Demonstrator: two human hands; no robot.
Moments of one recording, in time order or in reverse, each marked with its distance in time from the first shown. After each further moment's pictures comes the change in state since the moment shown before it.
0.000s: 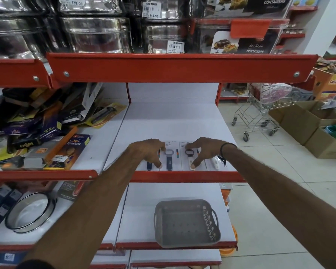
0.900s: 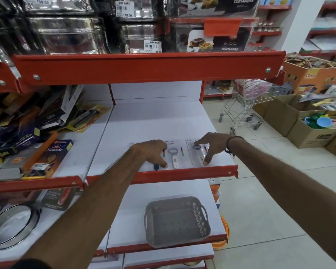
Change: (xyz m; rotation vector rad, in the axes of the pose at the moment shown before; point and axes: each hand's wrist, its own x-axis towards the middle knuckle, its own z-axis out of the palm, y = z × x) left_hand 0.012 0.054 0.002 0.058 -0.021 0.117; right_hand -0.043 0.049 -0.020 -0.144 -0.008 0.110
